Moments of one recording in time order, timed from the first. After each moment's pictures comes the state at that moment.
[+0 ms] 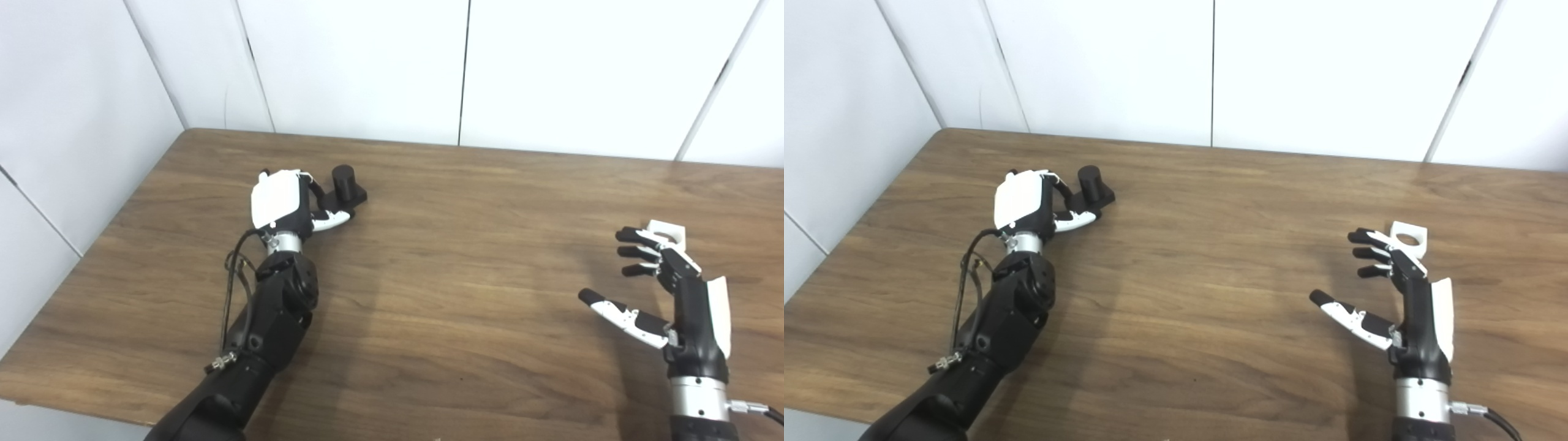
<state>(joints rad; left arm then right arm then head) -0.45 0.27 -0.18 0.46 0.78 0.42 0.32 0.01 -0.11 0.04 -0.11 -0.35 -0.20 -0.21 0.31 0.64</state>
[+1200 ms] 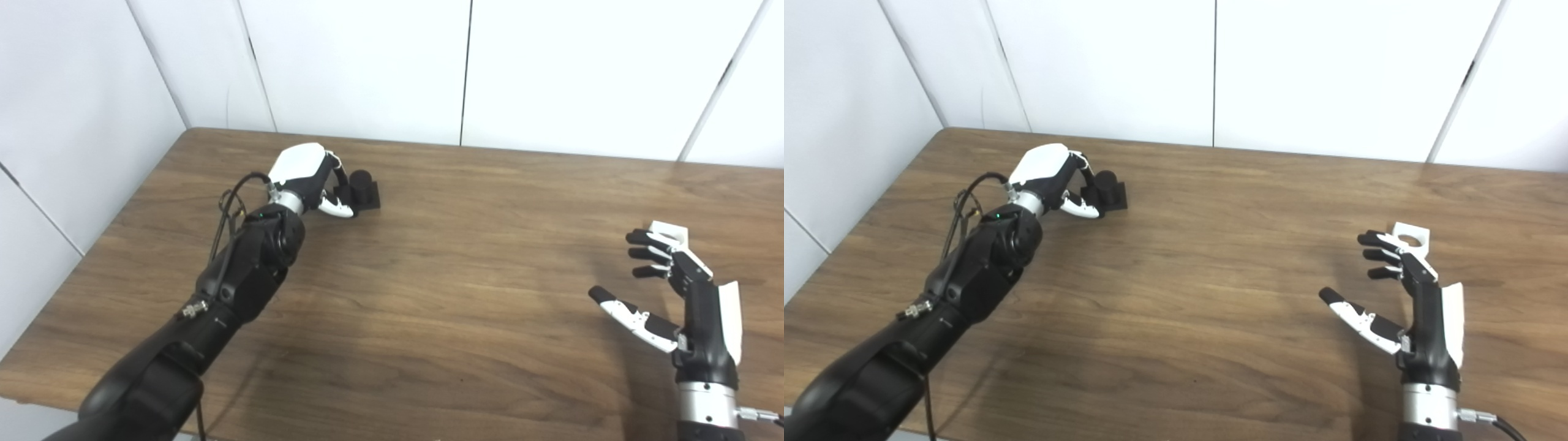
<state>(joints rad) -0.59 0.48 -0.39 0.43 0.71 0.30 -0.10 0.01 -0.11 0.04 -0.13 -0.36 -0.19 -0.22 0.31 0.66</state>
